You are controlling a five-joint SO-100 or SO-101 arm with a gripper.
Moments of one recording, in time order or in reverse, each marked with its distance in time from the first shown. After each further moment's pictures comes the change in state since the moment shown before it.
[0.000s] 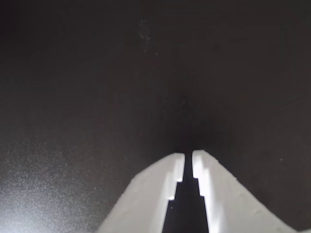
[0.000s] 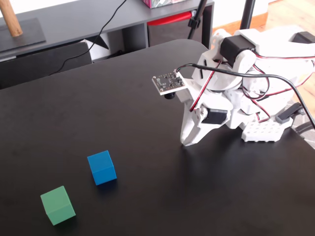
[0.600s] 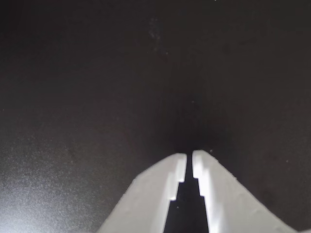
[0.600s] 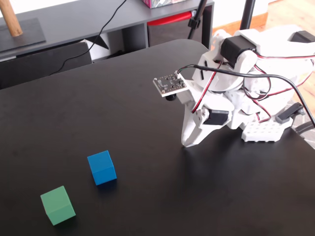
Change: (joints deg) arm -1.8 0.0 0.0 0.0 0.4
